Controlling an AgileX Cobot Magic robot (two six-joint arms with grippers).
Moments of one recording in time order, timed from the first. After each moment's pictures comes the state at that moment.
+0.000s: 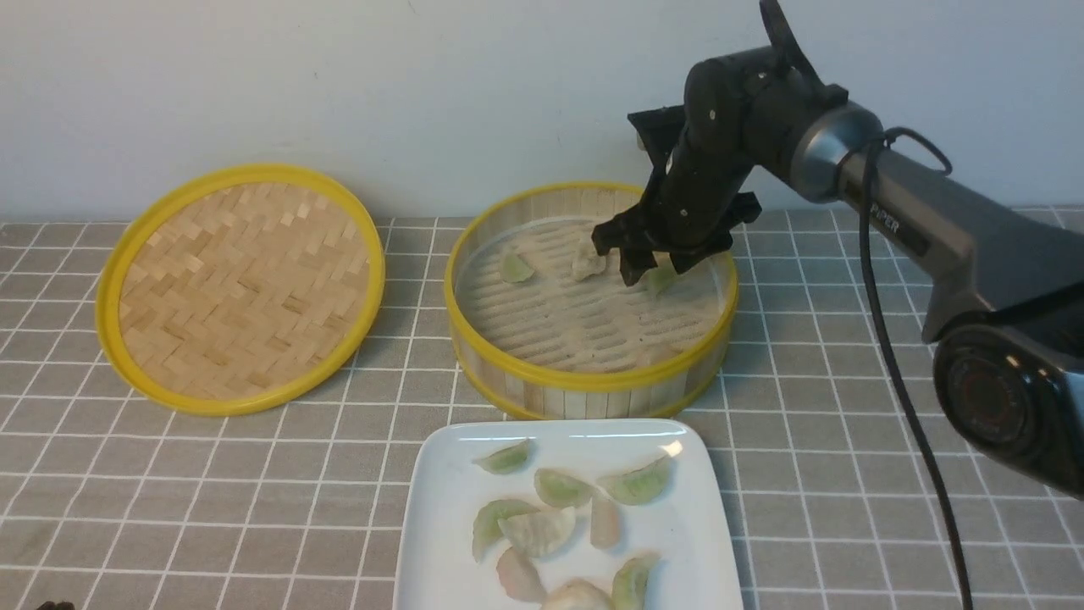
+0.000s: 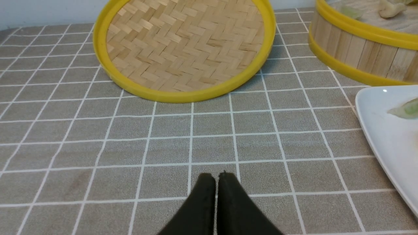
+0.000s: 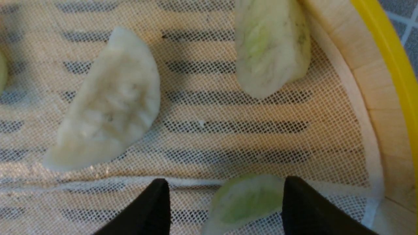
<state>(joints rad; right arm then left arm) 0.38 2.49 -2.34 0.03 1.18 0.12 -0.04 -0.01 0.03 -0.08 0.38 0.06</state>
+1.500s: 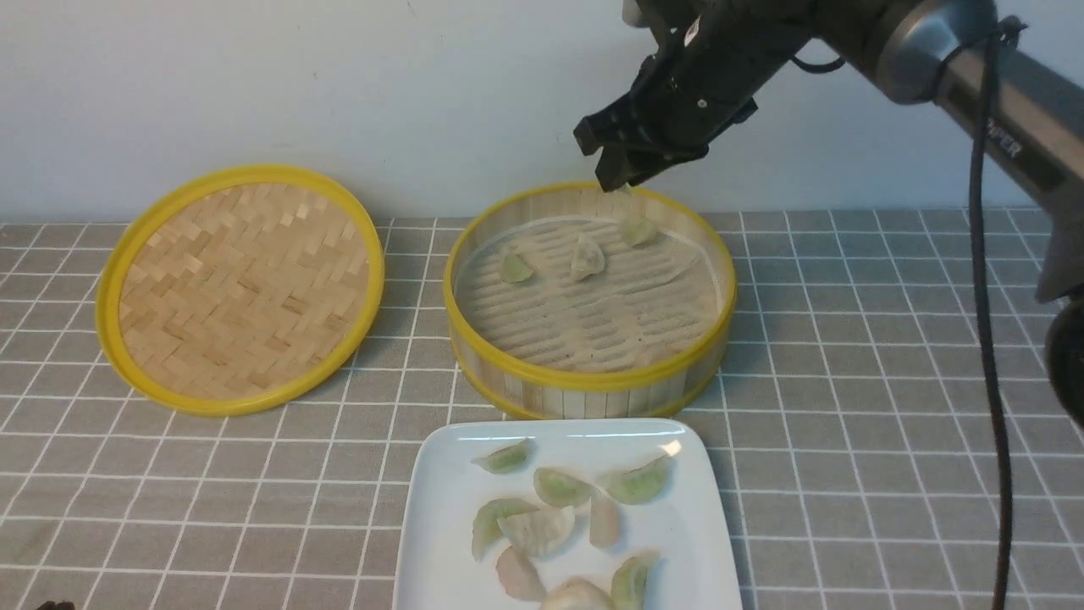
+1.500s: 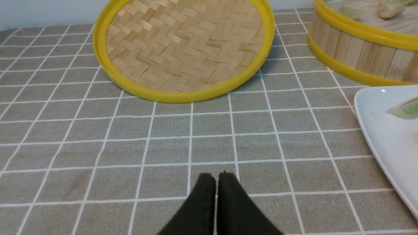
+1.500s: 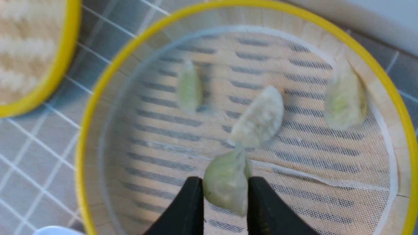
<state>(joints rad) 0.38 2.25 -2.34 0.27 1.25 -0.08 -0.04 -0.01 0.03 -0.08 0.38 0.06</state>
